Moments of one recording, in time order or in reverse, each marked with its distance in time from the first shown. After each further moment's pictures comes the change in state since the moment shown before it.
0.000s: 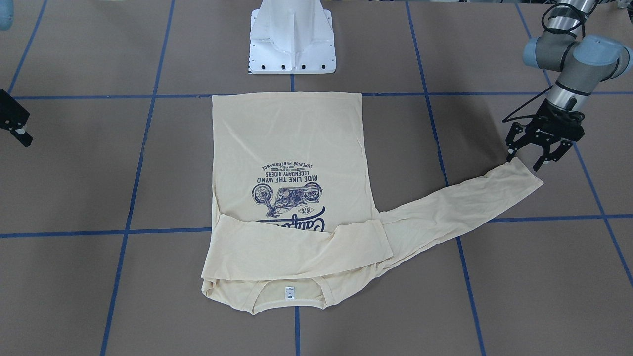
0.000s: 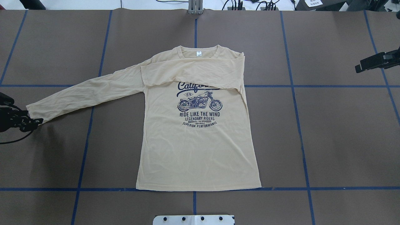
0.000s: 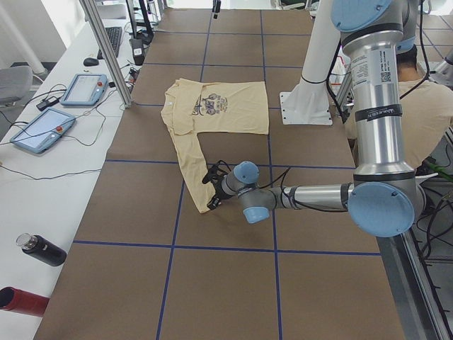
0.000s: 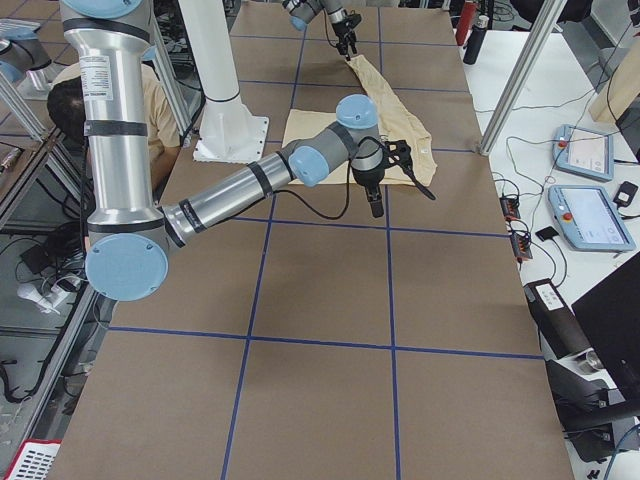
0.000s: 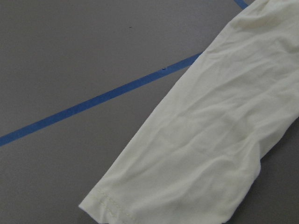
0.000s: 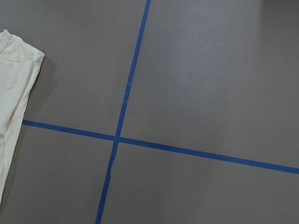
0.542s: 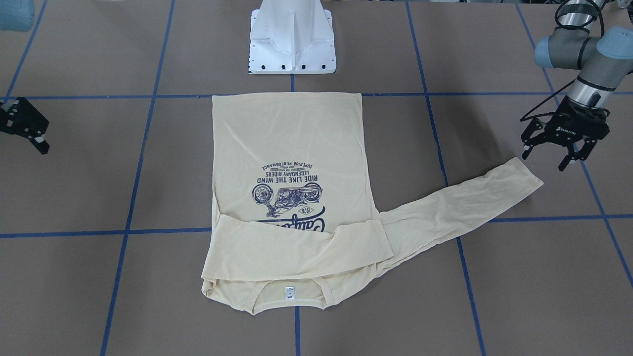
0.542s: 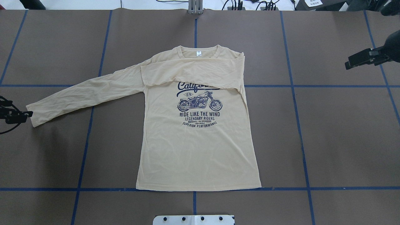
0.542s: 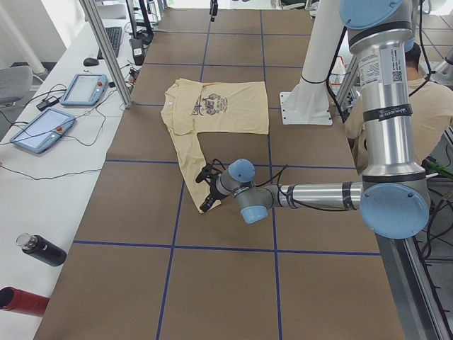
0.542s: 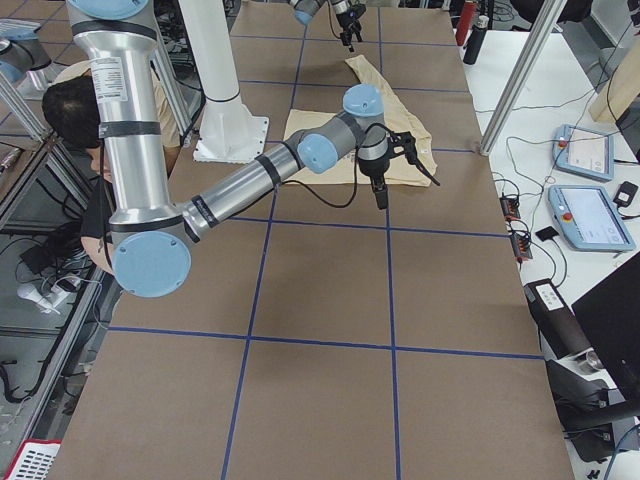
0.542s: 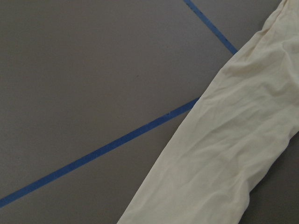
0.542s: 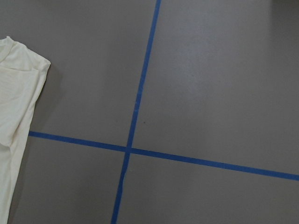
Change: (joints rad) left arm -0.086 0.005 -0.018 0.024 -0.049 0.041; right arm -0.023 0.035 -0.002 -0.034 -0.029 0.016
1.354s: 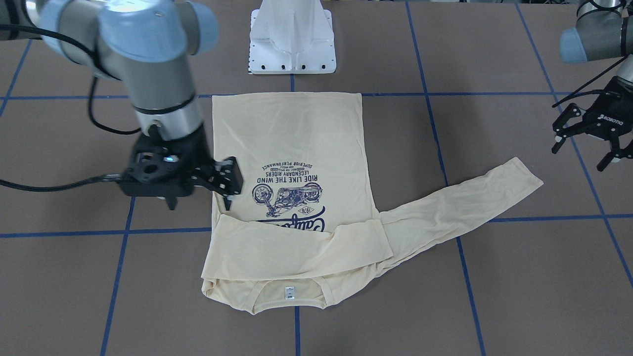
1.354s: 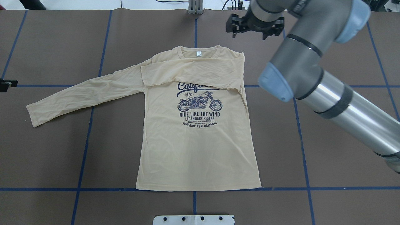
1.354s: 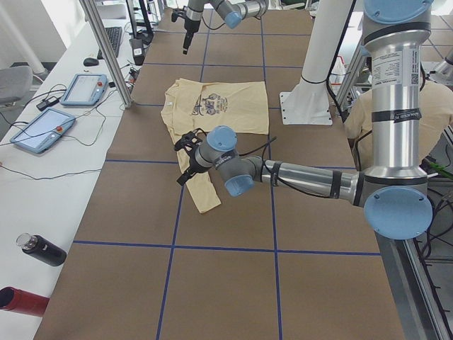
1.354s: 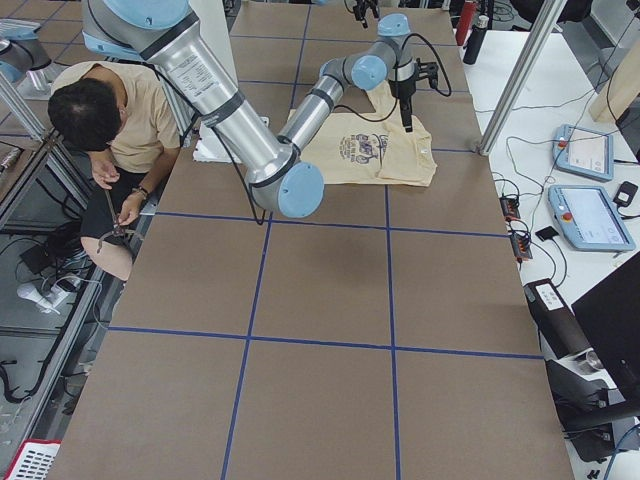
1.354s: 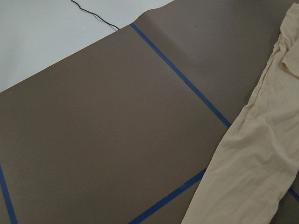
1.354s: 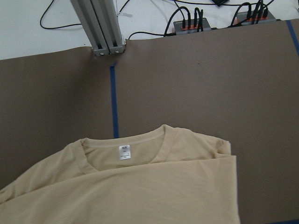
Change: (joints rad) left arm -0.231 -0.050 -0.210 0.274 -0.202 0.225; right arm -0.278 0.603 -0.271 -0.213 -0.268 0.408
